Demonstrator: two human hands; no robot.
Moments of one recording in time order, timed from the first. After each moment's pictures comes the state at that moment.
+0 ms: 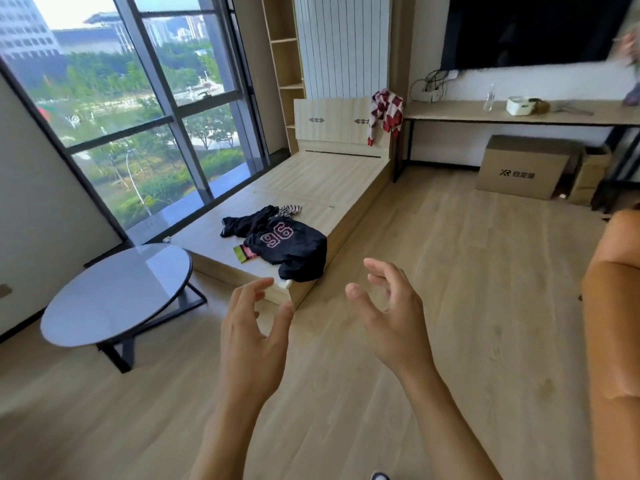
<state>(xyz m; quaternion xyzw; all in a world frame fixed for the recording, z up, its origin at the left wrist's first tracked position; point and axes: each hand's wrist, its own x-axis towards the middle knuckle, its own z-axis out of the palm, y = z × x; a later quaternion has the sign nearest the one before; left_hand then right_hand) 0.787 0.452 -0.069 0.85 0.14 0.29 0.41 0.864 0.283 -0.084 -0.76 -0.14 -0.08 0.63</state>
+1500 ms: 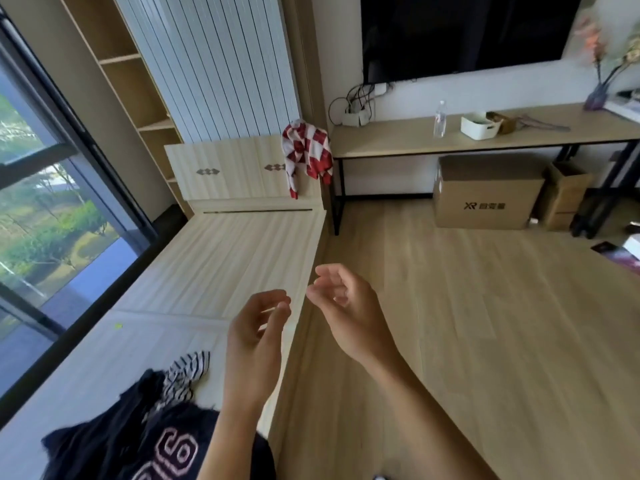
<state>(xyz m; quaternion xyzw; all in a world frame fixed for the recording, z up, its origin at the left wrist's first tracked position) 1.941 0.563 -0.085 0.78 0.02 0.13 0.61 1.968 0.413 -0.086 -0.75 -0.05 -0.07 0.65</state>
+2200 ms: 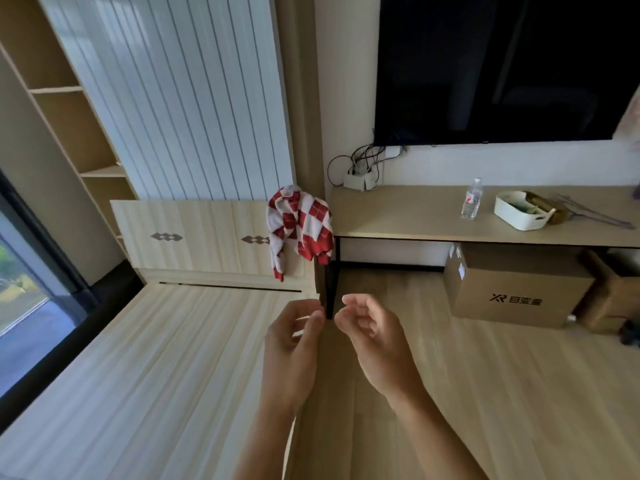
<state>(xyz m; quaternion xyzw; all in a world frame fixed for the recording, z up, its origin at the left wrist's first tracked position) 2.570 0.520 -0.073 0.76 -0.05 0.12 0.64 2.565 0.380 -0.071 -0.75 -0.01 -0.09 0.65</state>
